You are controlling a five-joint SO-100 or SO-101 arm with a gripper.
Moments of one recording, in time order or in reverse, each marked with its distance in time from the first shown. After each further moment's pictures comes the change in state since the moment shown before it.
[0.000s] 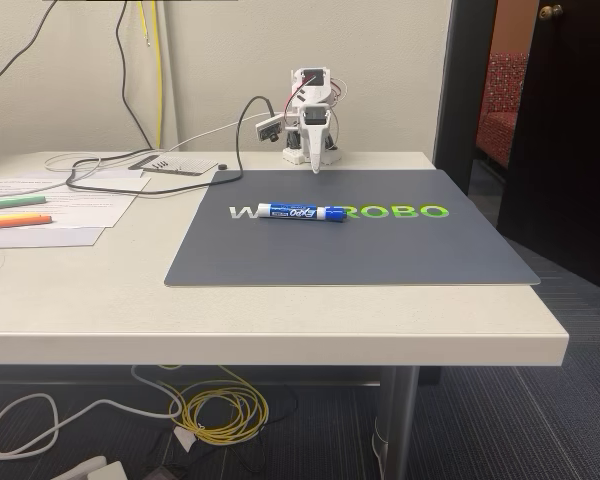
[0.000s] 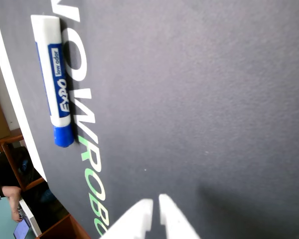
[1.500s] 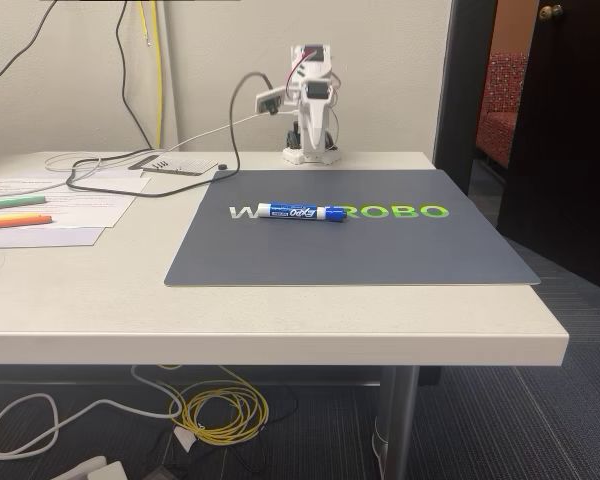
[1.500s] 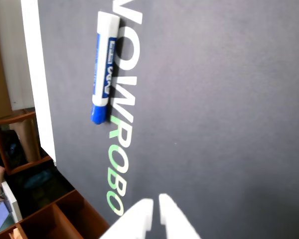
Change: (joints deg) arm -0.4 -18.5 -27.3 11.2 -7.2
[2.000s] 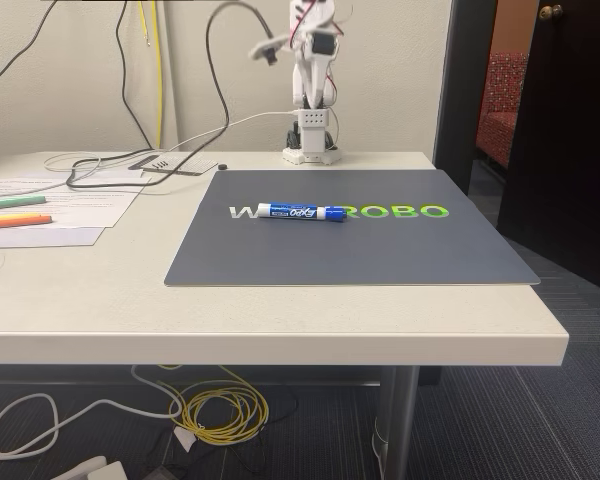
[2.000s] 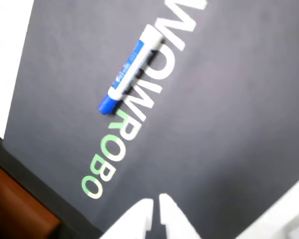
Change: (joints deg) arm 1.7 -60.9 -68.9 23.8 -24.1
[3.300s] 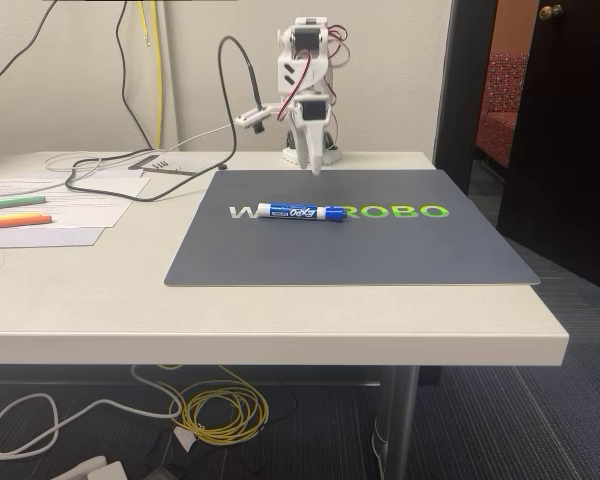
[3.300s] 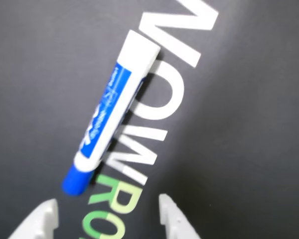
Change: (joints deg) arm 2.5 -39.1 -9.1 -13.4 10.8
